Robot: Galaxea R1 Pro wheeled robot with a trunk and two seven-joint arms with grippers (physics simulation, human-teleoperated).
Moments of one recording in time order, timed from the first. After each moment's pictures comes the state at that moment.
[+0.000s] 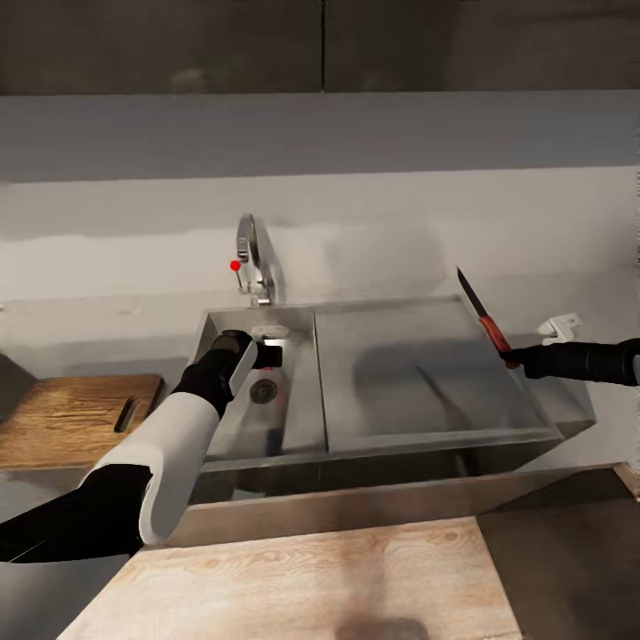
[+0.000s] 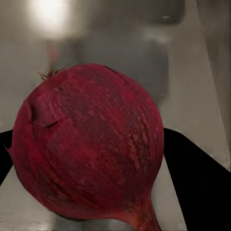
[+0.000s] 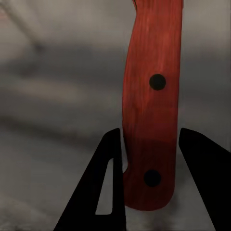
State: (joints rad) left arm -1.20 -0.17 0.03 -0.55 0.01 0.72 0.06; right arm -0.80 -0.58 -0.09 -1.46 -0.07 1.03 0.88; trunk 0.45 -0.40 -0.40
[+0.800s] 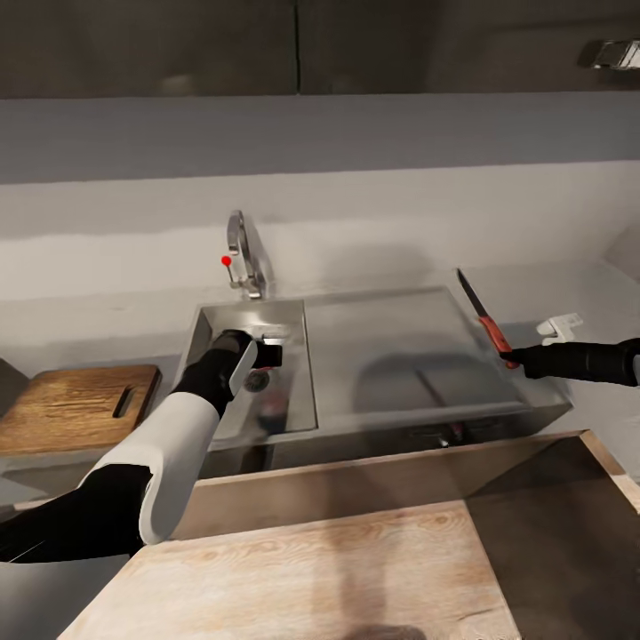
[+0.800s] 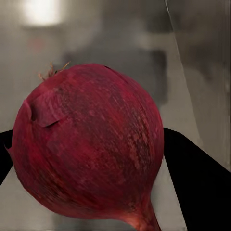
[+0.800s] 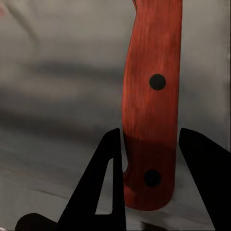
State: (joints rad) left arm -1.20 -0.17 0.03 -0.55 0.01 0.72 0.06; right arm -0.80 -0.58 -0.09 -1.46 -0.07 1.03 0.88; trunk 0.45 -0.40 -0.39
